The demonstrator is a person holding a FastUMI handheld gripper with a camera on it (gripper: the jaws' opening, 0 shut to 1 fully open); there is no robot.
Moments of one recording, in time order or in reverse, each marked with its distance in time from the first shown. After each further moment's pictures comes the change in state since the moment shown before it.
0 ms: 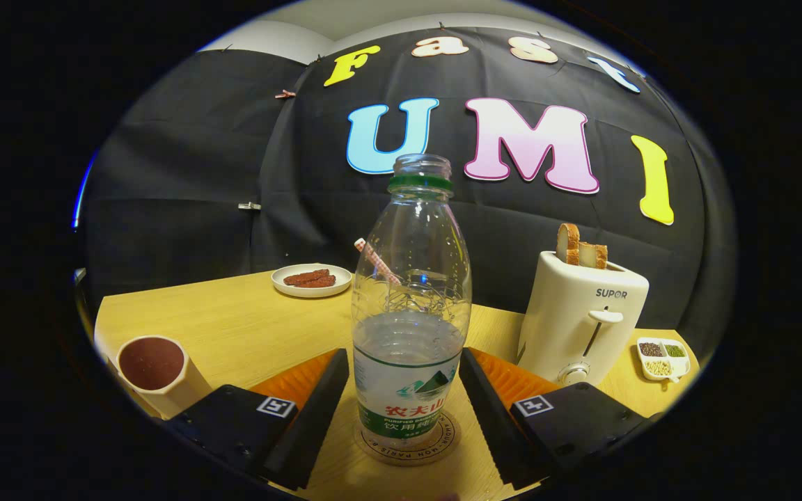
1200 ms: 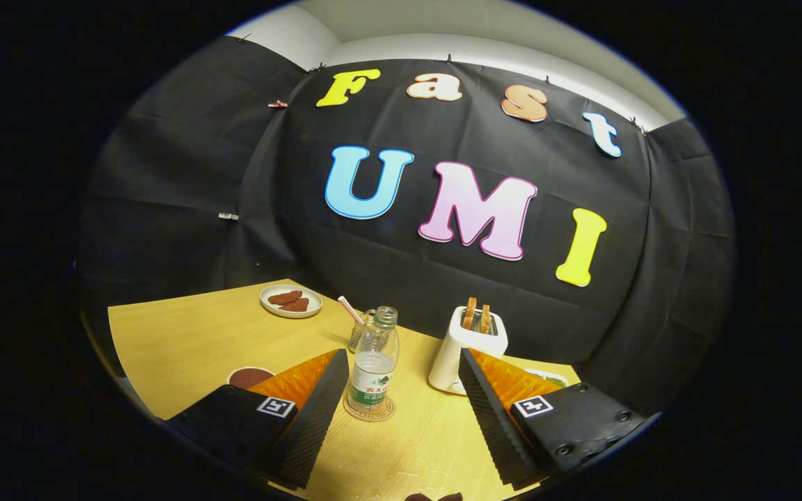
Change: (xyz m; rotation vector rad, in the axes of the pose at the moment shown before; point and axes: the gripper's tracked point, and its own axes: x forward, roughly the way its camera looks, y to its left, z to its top) arm -0.193 0.007 0.152 -0.133 -0.023 -0.255
